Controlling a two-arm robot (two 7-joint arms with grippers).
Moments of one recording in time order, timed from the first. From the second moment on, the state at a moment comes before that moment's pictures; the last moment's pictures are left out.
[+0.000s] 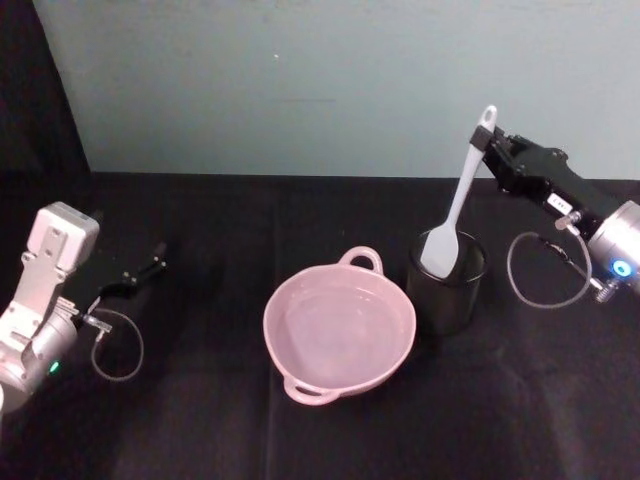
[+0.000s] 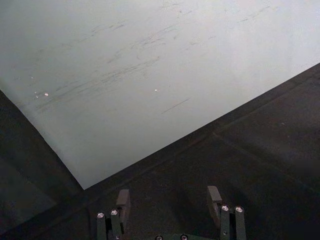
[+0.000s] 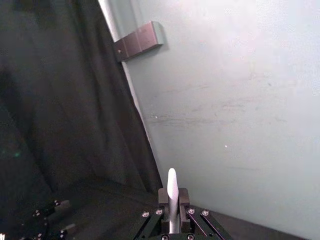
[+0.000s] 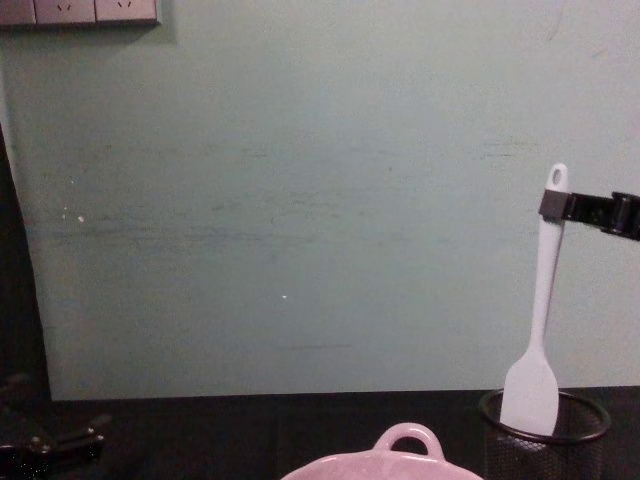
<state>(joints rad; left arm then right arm) -0.20 0.60 0.45 -1.41 -0.25 -0.12 0.03 0.33 0.51 -0.27 -1.47 0.80 0.06 0.49</state>
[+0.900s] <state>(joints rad) -0.20 0.60 0.45 -1.41 -0.25 -0.12 0.03 0.36 0.50 -0.31 -1.30 0.95 0.11 0.53</state>
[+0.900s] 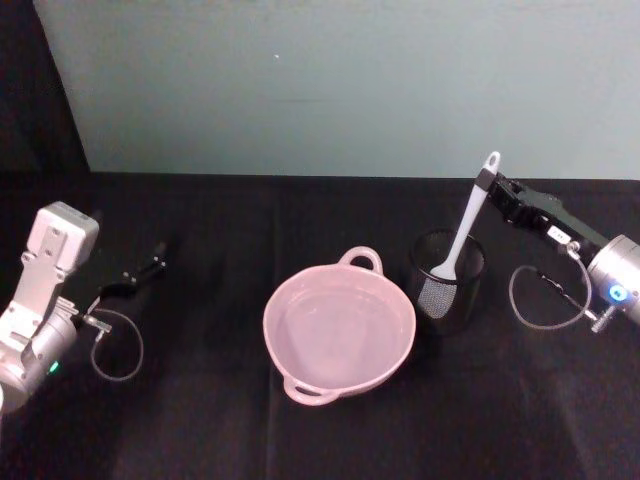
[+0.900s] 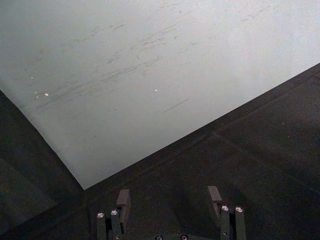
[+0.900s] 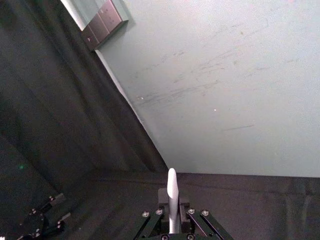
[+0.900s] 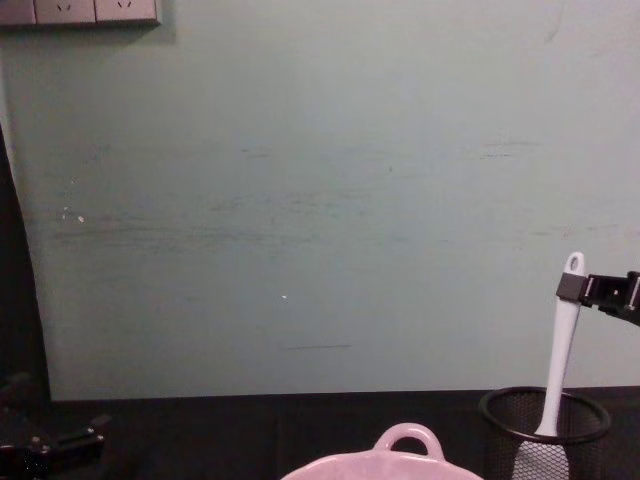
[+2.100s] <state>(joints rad) -0.20 0.60 0.45 -1.41 -0.25 -0.12 0.03 0.37 0.50 -0.33 -1.18 1.04 0.09 0.58</state>
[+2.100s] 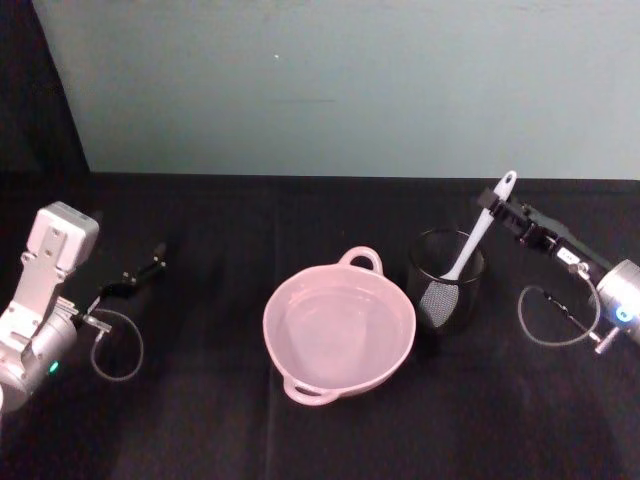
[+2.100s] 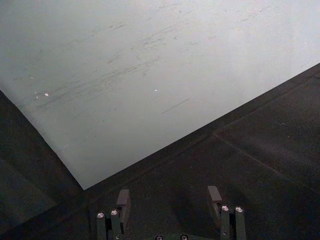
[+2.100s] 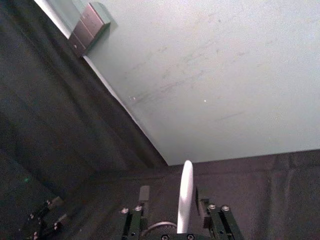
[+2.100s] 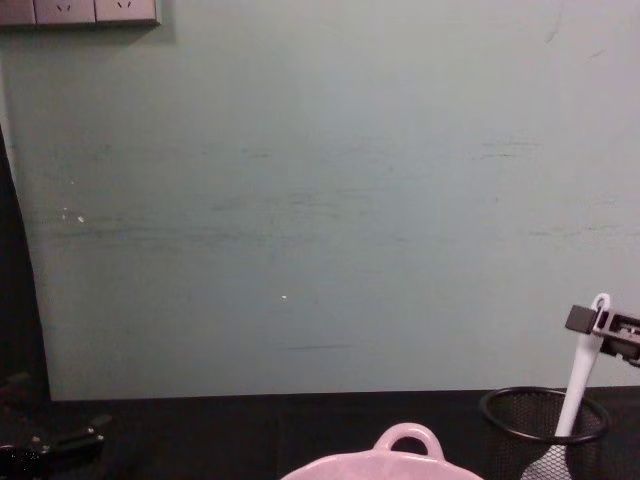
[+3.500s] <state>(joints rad) -0.20 0.60 0.45 -1.41 -0.25 -0.12 0.03 0.33 0.83 -0.44 -1.51 0.73 0.35 0.26</state>
